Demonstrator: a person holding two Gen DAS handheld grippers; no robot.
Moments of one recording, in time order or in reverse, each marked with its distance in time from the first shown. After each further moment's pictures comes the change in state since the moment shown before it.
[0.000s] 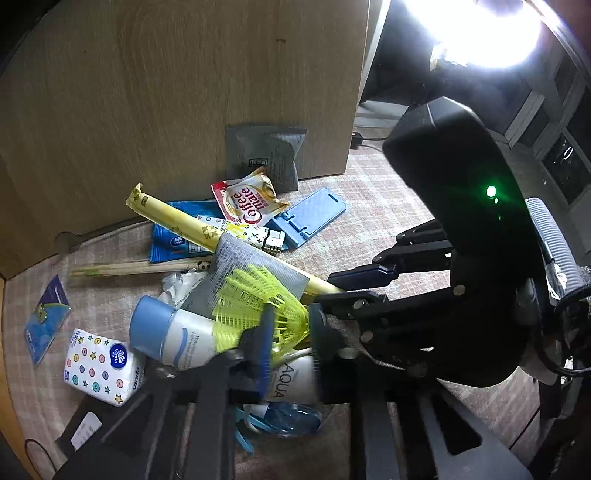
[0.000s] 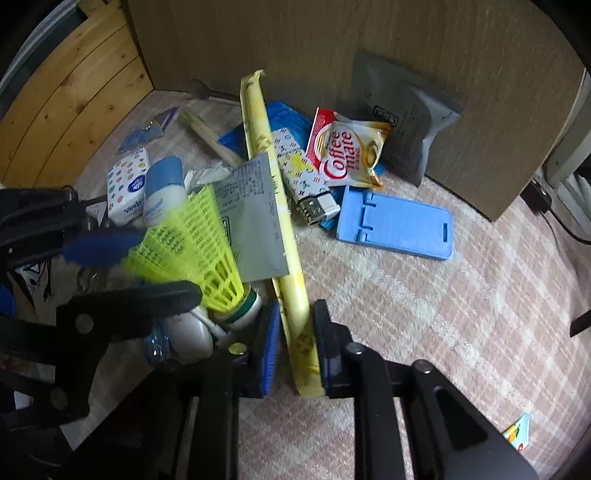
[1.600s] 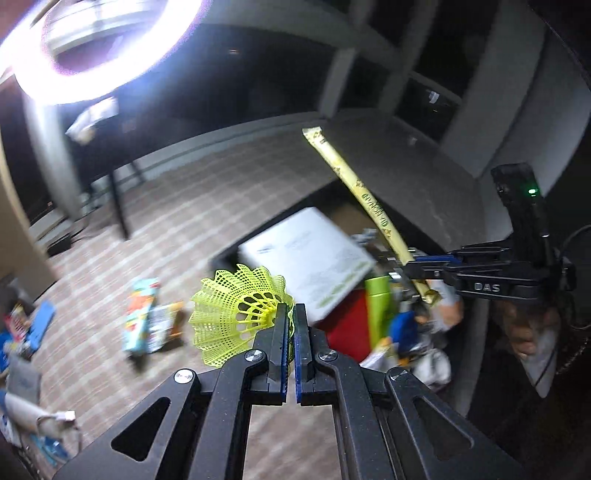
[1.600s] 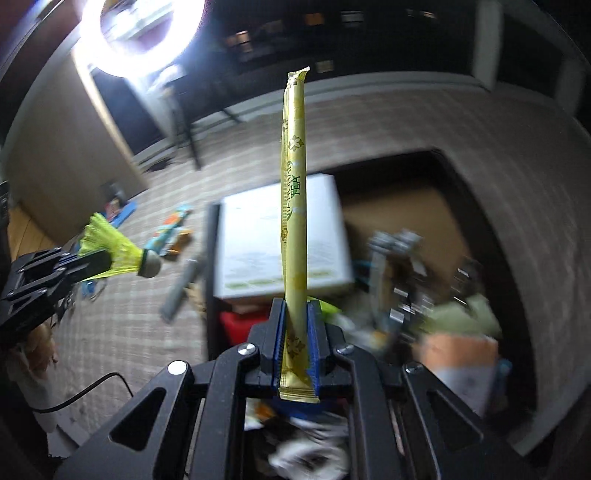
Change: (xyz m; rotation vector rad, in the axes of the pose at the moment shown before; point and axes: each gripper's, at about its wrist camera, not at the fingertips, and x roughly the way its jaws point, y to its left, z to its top) left arm -0.063 -0.327 -0.011 0.398 -0.084 -0.386; right arm -0.279 -0.150 -0.396 0.802 -0.290 -0.316
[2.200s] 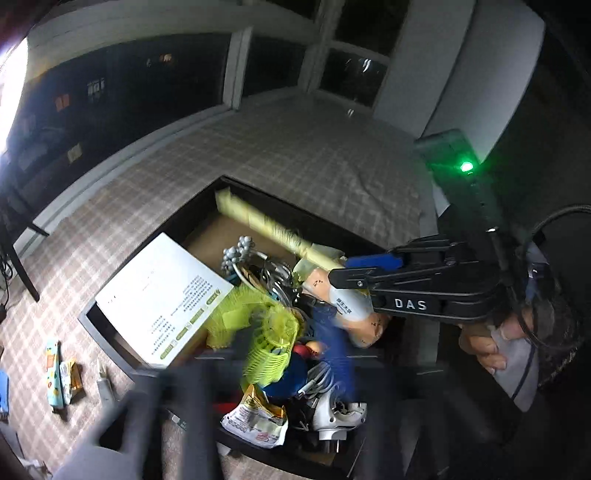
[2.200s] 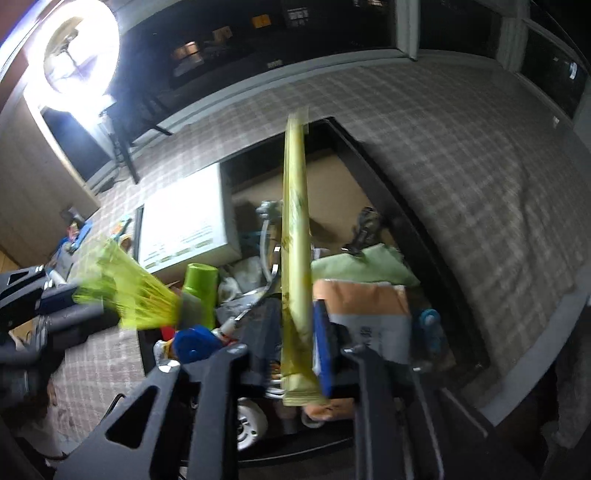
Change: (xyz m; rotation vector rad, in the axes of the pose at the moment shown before) left arm 0.042 -0.129 0.026 0.166 0.048 -0.106; right arm -0.029 -0.072 -0.021 0.134 -0.010 -0.107
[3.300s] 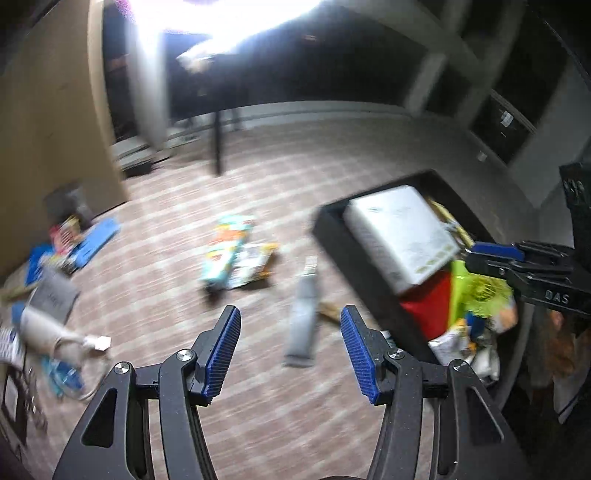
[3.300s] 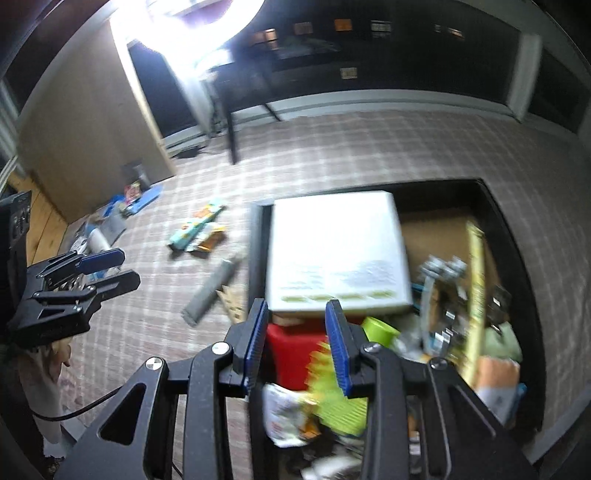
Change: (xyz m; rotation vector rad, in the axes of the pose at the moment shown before) left arm -0.086 0.185 -0.124 -0.445 -0.004 0.339; right arm 0.028 0.163 0.018 -0.318 0.003 0.175
